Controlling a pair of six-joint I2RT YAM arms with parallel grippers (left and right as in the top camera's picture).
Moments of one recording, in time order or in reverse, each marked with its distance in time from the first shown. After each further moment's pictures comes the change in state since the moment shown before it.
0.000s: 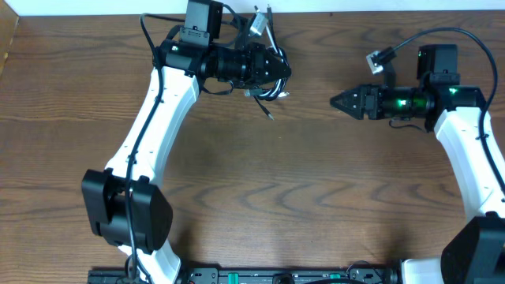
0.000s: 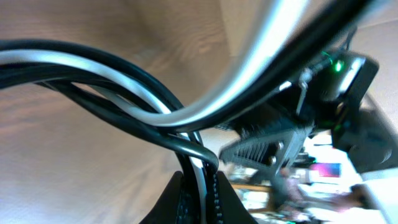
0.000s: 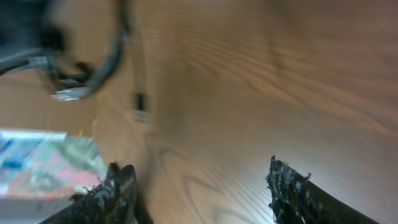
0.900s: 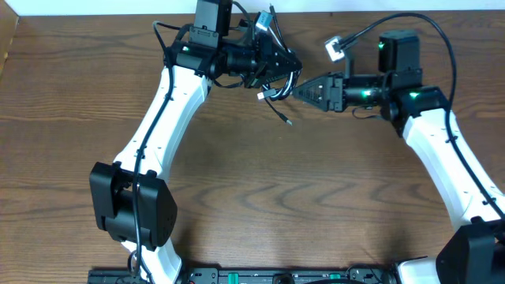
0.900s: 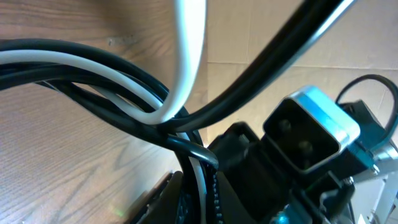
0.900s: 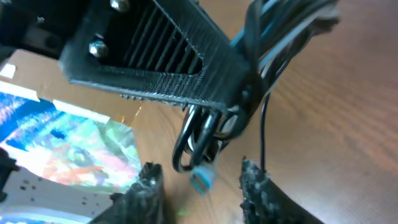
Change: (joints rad) left arm -0.035 0.022 -0.002 0.134 0.014 -0.334; right arm 0.209 0.002 0.000 0.340 -0.065 0.260
